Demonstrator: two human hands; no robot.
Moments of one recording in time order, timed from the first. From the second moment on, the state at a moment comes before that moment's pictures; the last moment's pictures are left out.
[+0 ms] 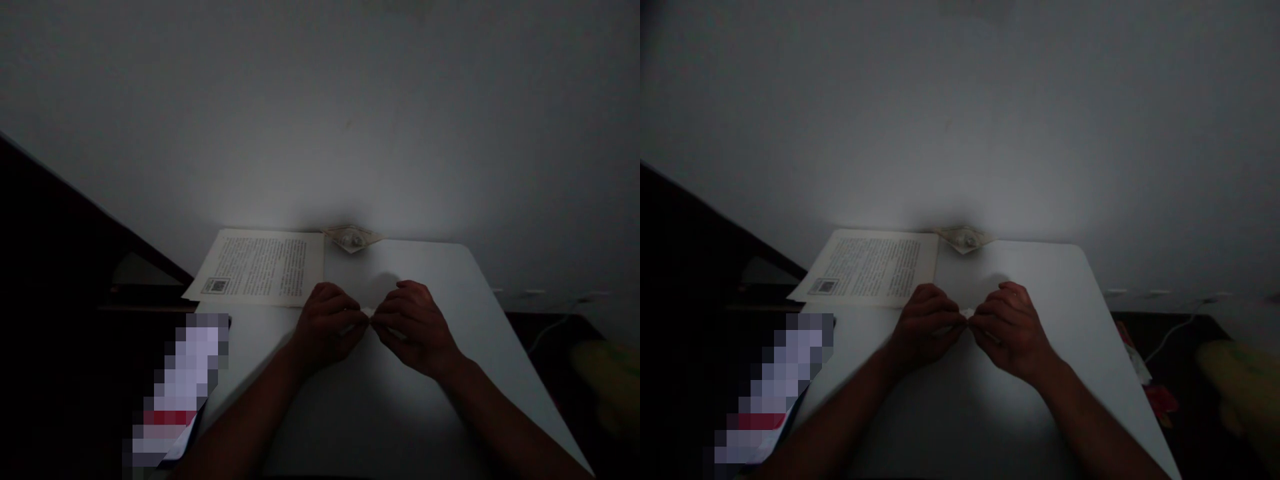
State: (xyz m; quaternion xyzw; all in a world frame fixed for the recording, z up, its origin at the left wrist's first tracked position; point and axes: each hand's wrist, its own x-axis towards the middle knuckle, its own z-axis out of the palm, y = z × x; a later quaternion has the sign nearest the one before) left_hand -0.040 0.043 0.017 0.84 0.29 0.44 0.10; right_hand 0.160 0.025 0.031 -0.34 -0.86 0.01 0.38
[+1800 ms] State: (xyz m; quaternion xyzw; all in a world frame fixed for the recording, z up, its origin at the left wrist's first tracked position) left_hand -0.053 0.045 0.022 0.79 0.32 0.44 0.30; right_hand 0.180 0.030 0.028 -0.38 -0.80 0.19 0.42
